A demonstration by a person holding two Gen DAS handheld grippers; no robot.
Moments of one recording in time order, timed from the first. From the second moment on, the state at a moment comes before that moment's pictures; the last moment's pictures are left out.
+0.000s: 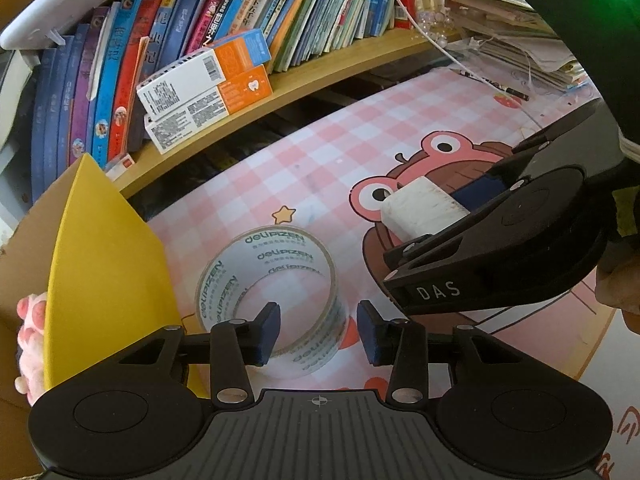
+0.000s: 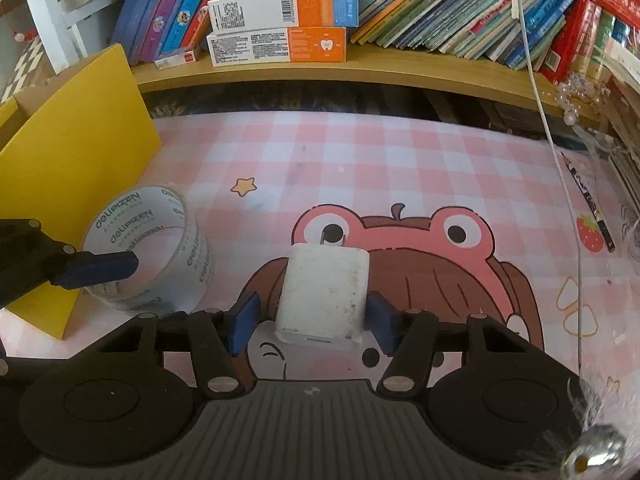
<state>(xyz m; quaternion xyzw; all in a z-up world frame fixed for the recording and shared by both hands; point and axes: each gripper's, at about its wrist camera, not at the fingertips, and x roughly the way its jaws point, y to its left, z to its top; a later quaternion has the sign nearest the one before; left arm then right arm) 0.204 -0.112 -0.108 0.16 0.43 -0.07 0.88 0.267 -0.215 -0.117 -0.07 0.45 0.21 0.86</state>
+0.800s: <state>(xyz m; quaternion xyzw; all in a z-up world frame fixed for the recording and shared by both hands) 0.209 -0.105 -0.111 0.13 0.45 -0.09 0.88 0.269 -0.215 -0.117 -0.09 0.45 0.21 0.86</state>
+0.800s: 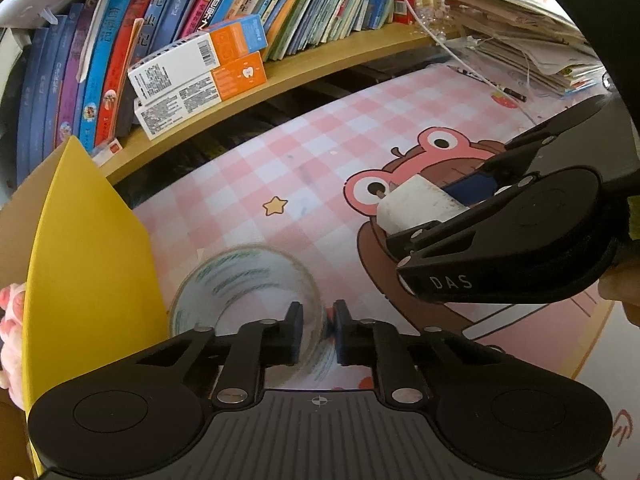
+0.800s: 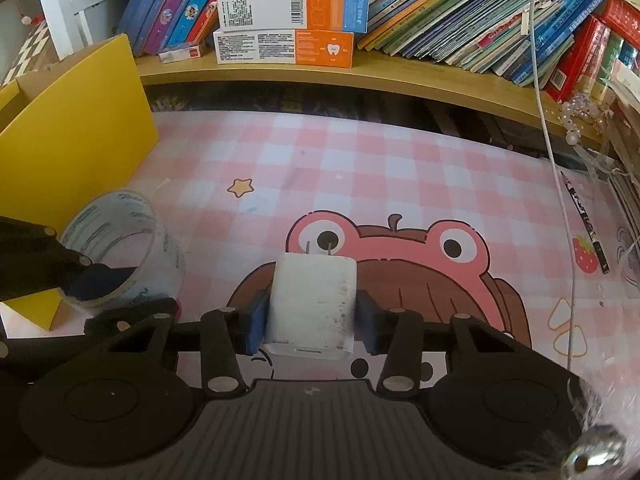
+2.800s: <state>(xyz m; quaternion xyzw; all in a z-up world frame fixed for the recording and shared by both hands) 0.108 -0.112 -0.030 0.10 0.38 -0.15 0.91 0.150 -0.244 -0.050 -0.08 0.41 0.22 0.88</state>
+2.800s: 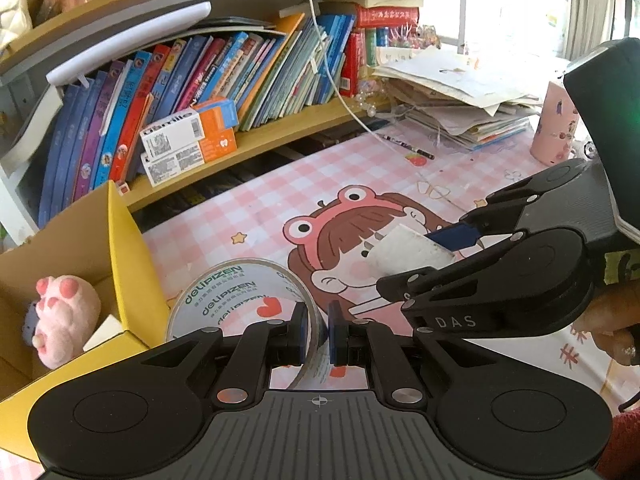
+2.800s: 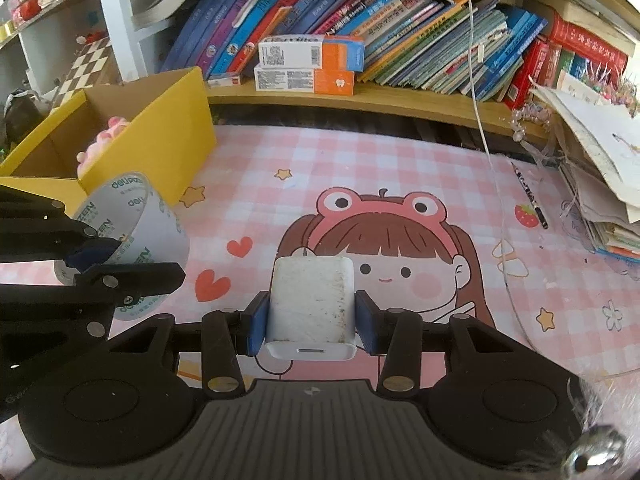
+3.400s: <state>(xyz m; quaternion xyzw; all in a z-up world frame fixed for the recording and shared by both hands) 0.066 -0.083 -0.011 0.10 0.37 -0.13 0.92 0.114 -0.221 -0.036 -0.08 0.40 0.22 0.89</state>
